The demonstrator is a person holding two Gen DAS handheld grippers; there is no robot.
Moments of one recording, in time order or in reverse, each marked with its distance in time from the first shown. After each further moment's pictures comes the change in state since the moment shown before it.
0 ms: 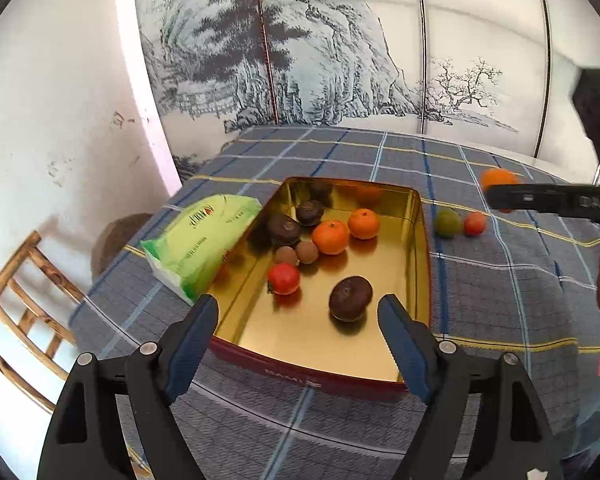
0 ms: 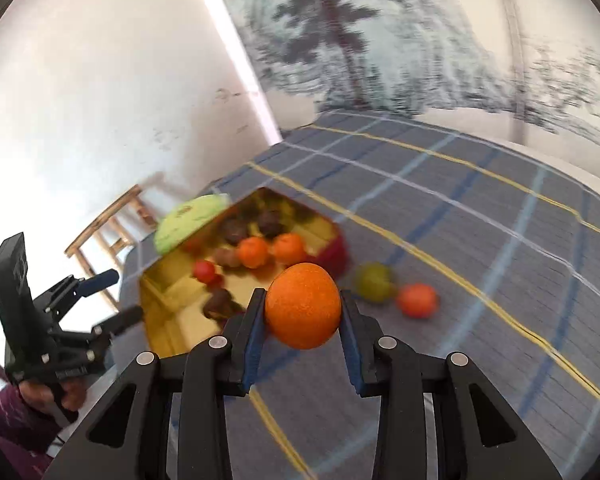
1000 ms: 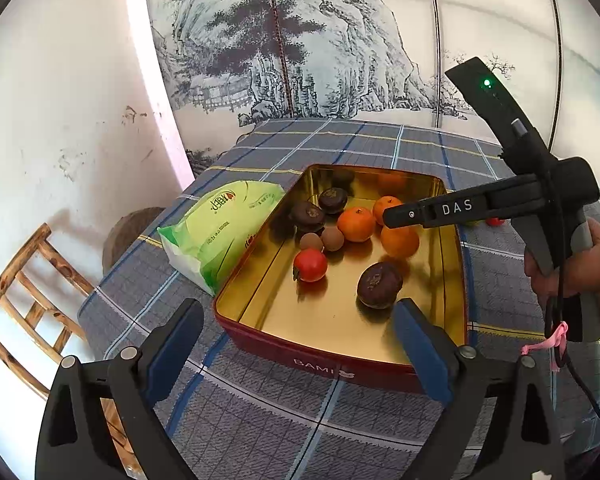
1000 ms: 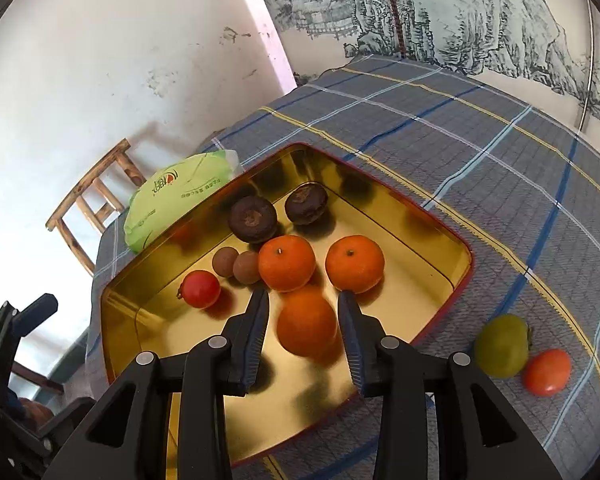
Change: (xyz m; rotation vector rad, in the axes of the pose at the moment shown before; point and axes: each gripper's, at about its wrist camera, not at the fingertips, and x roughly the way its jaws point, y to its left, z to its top) left arm 0.010 0.016 -0.012 -0.014 0.017 0.036; right arm 0.130 0.031 0.022 -0.028 0.181 -0.014
